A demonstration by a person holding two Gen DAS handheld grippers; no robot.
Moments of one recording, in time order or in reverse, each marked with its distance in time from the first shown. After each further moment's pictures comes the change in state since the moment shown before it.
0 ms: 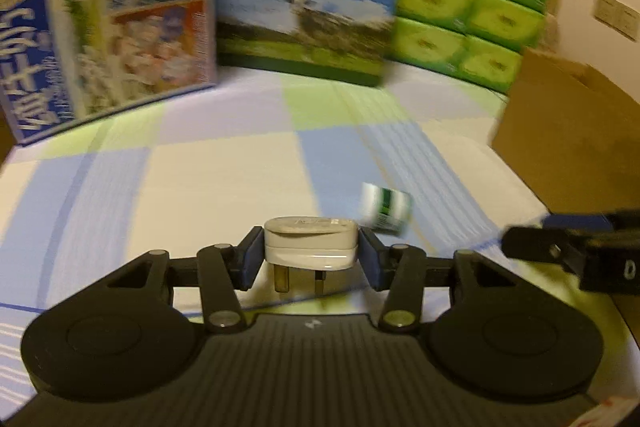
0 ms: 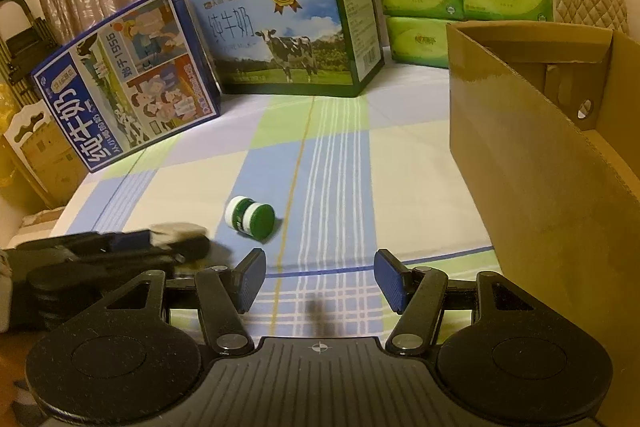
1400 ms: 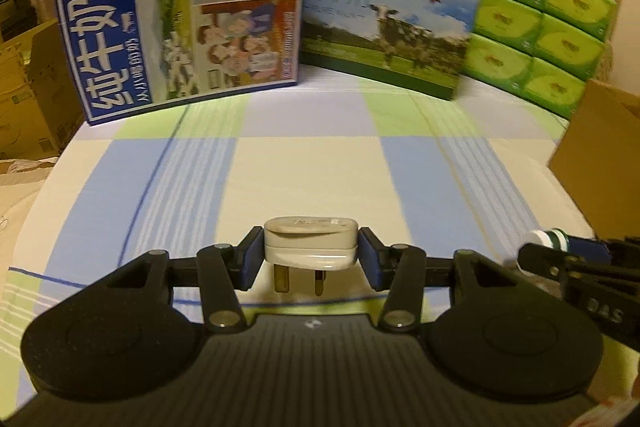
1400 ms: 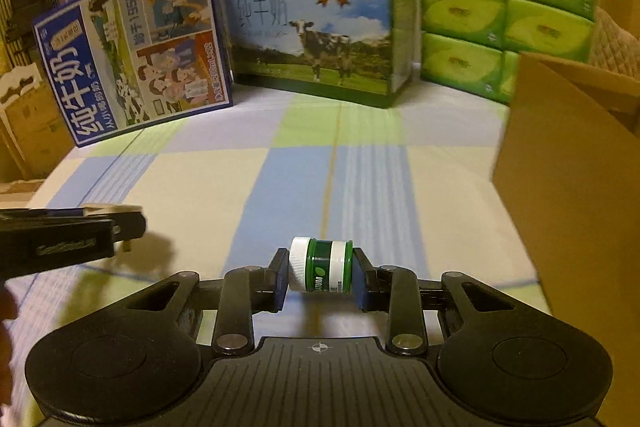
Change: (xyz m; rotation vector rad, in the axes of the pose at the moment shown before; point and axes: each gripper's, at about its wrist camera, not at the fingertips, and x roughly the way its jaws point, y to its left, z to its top) left arm -0.016 0.029 0.004 -0.077 0.016 0.115; right arm 0.037 0.042 -0.010 -0.118 -0.024 -0.084
